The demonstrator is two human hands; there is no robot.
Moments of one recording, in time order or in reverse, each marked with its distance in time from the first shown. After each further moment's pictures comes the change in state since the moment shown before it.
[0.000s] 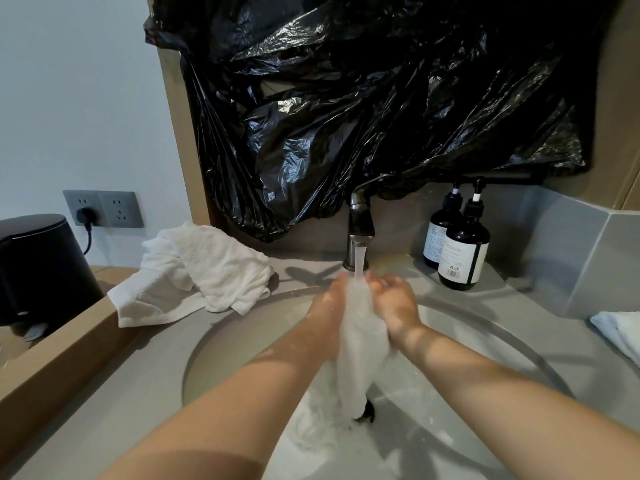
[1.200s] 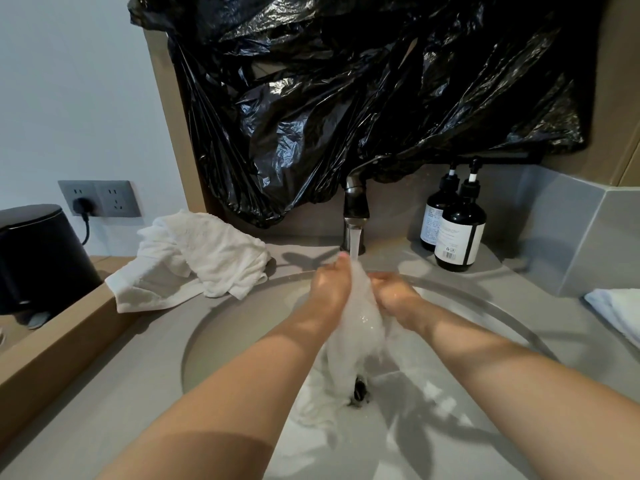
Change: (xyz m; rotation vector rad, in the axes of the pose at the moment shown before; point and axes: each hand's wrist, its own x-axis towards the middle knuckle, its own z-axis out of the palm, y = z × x) left_hand 0.002 0.011 0.010 0.558 0.245 0.223; right_hand 0.004 0.003 -0.022 -0.255 -0.267 0.053
